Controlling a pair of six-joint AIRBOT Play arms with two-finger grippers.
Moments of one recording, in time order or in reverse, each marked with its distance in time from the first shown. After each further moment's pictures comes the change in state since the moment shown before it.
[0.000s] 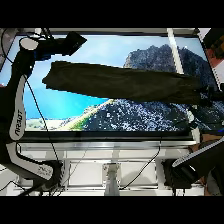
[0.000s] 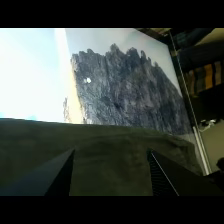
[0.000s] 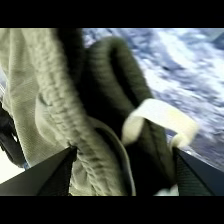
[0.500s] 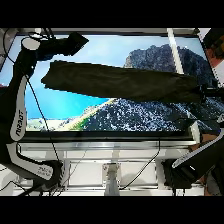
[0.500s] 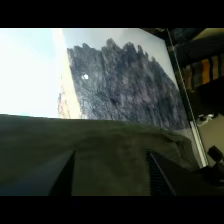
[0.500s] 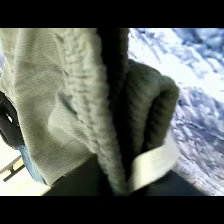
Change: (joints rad) left arm -0.035 -0.001 0.000 0.000 0.000 0.000; right arm 0.077 -0.007 0.006 0.017 0.018 -0.008
